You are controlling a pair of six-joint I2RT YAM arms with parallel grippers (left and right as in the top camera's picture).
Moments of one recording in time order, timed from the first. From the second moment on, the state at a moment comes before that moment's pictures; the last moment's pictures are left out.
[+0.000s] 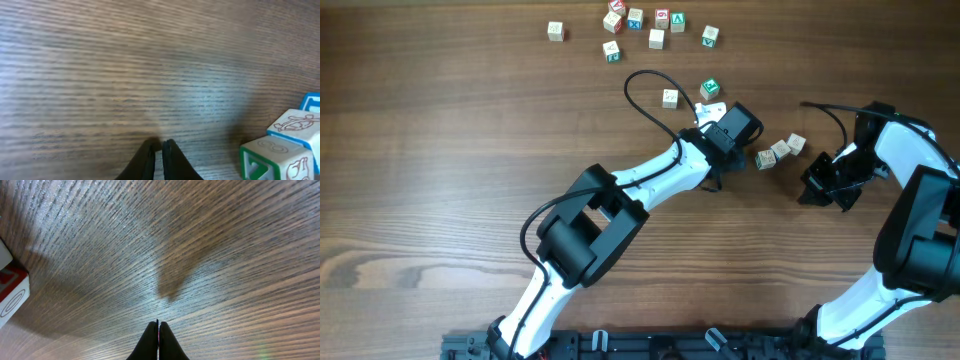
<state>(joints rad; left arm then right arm) -0.84 2.27 1.63 -0.40 -0.08 -0.91 -0.30 1.91 1.15 -1.04 -0.30 0.45</state>
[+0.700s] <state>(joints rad) -0.82 2.29 1.62 -0.32 0.10 -0.96 -0.30 1.91 1.15 -0.76 -0.30 0.44</state>
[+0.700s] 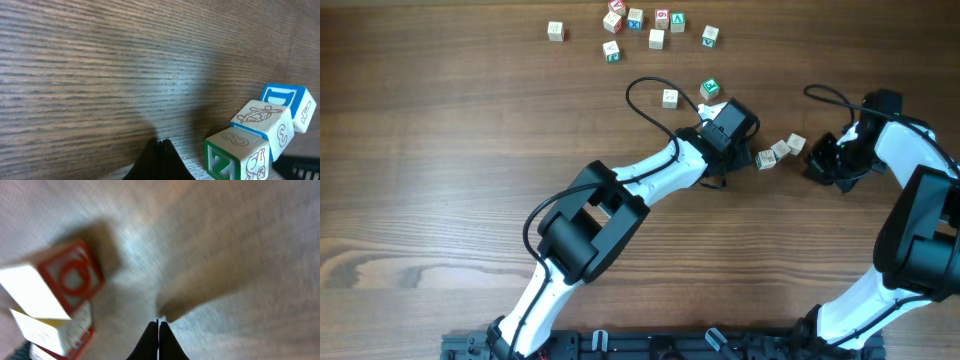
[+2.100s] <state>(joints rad) -0.73 2.26 1.62 -0.44 0.14 -0.99 -0.15 2.03 1.34 -0.54 -0.12 0.37</state>
